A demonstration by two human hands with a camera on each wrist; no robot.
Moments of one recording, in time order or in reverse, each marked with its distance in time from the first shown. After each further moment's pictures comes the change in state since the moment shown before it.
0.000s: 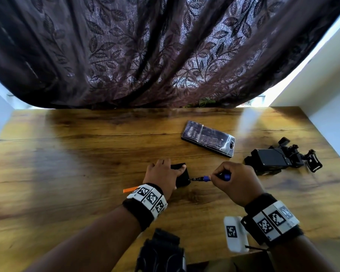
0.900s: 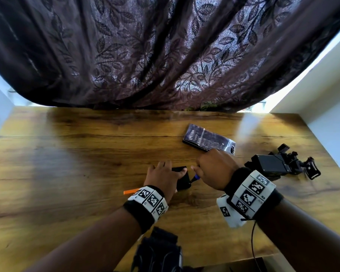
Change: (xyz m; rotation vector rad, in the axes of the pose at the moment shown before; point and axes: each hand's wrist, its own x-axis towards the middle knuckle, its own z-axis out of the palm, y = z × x) left_hand 0.001 -0.001 0.002 -0.034 0.049 -0.011; right_hand 0.053 -0.078 -0.008 -0.740 -0.412 -0.308
